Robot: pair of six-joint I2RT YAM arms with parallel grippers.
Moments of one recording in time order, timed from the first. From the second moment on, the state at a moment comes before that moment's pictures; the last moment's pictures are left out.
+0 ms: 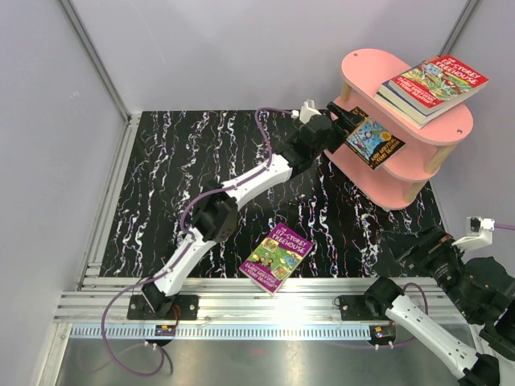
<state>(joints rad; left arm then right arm) -0.85 2.50 2.35 0.02 -0.17 -1.36 0.71 0.25 1.18 -1.25 0.41 0.89</state>
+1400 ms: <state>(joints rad) -0.84 2.17 1.88 -0.07 -0.11 -1.05 0.71 0.21 1.12 -1.25 0.41 0.90</state>
